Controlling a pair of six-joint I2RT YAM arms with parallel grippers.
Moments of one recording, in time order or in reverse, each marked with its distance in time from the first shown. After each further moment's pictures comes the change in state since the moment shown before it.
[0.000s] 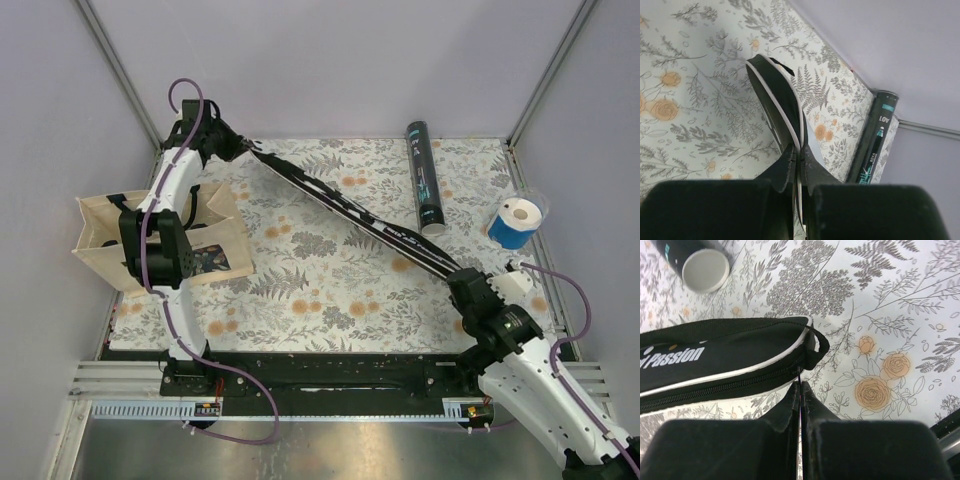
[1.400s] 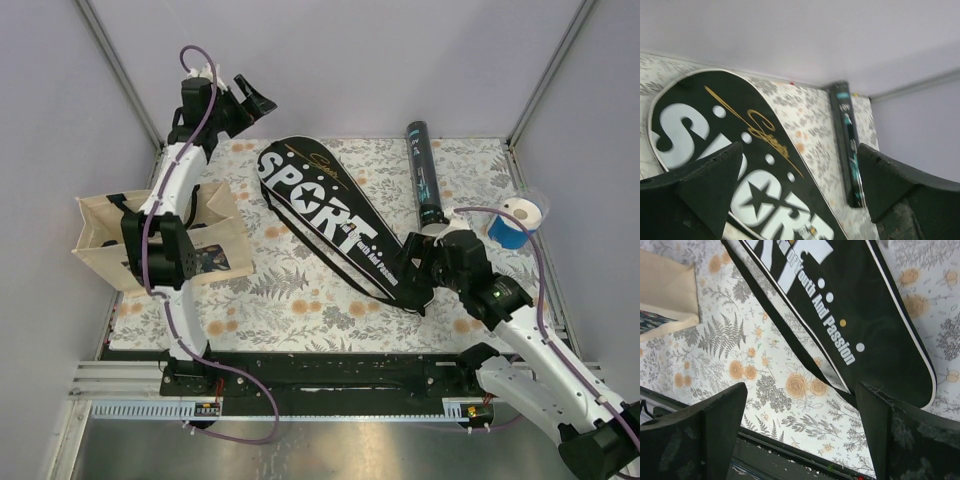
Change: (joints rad) left arm -0.032 0.076 0.127 0.288 0.187 0.185; right arm -0.015 0.235 0.139 0.444 -0.729 -0.629
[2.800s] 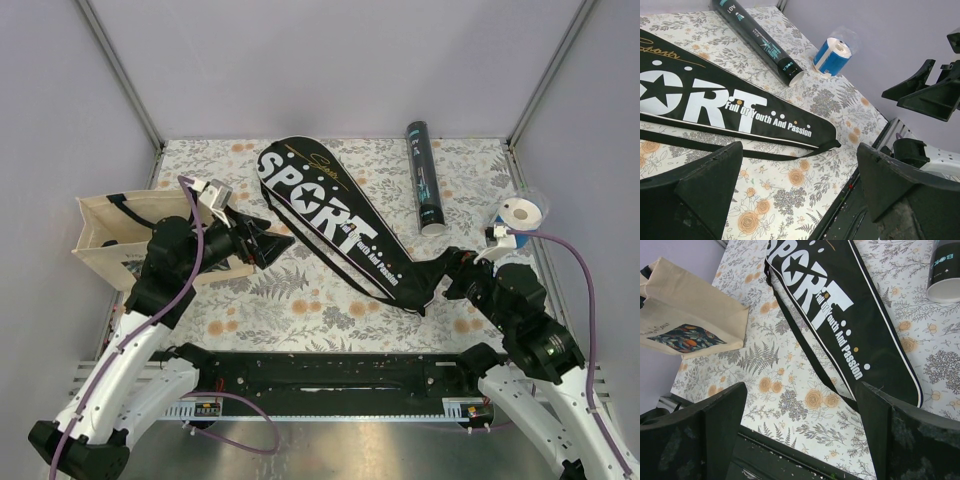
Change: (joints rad) left arm -0.336 -1.353 -1.163 0.044 0.094 0.273; right arm 0.000 -0.370 0.084 -0.120 0.037 -0.066
